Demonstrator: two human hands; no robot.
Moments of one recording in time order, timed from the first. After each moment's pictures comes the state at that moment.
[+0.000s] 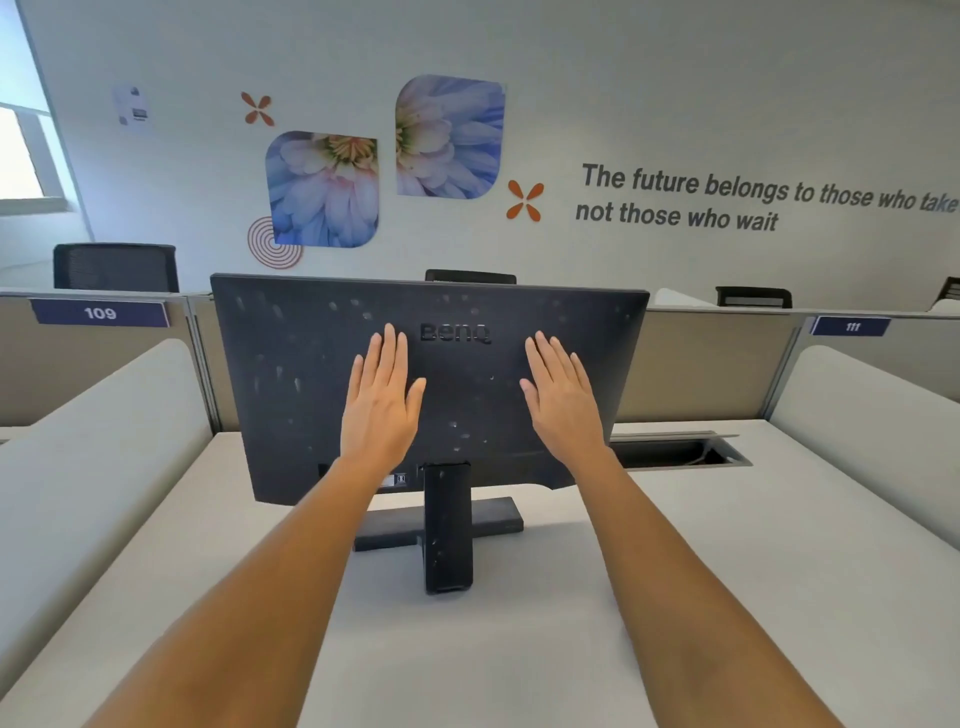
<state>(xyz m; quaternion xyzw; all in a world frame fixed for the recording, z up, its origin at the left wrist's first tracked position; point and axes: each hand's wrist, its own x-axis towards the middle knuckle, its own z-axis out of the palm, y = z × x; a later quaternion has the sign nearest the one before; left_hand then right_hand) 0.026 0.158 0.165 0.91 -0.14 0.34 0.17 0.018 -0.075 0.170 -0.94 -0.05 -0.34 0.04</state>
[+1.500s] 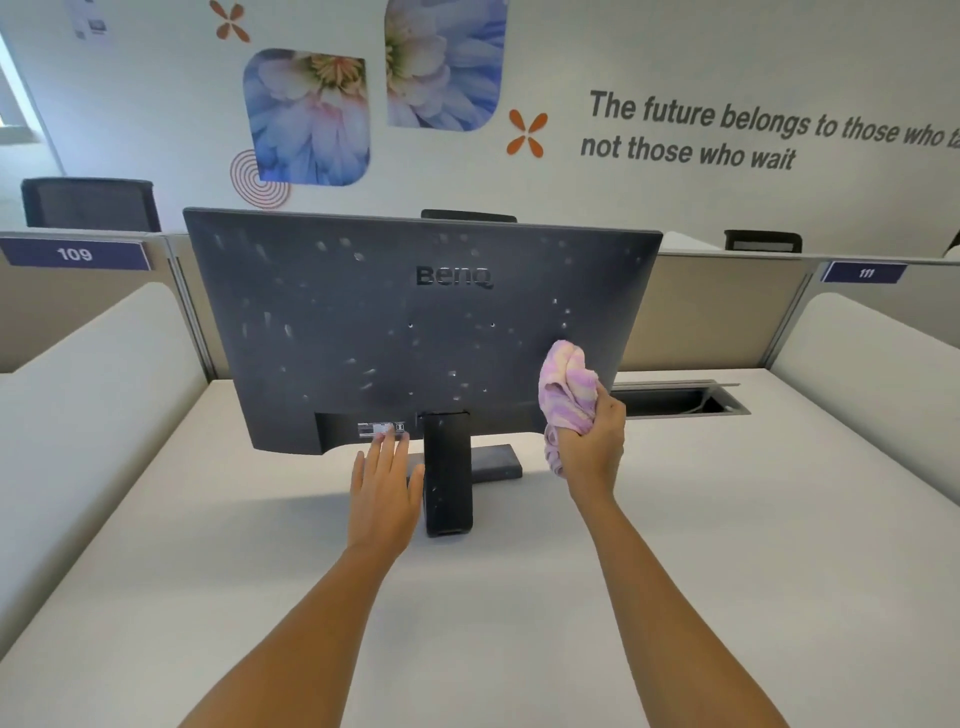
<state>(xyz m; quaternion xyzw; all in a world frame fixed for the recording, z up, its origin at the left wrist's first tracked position) -0.028 0.153 0.018 0.96 -0.08 0.18 0.21 -0.043 -0.076 0.088 -0.77 0.15 -0.36 0.51</state>
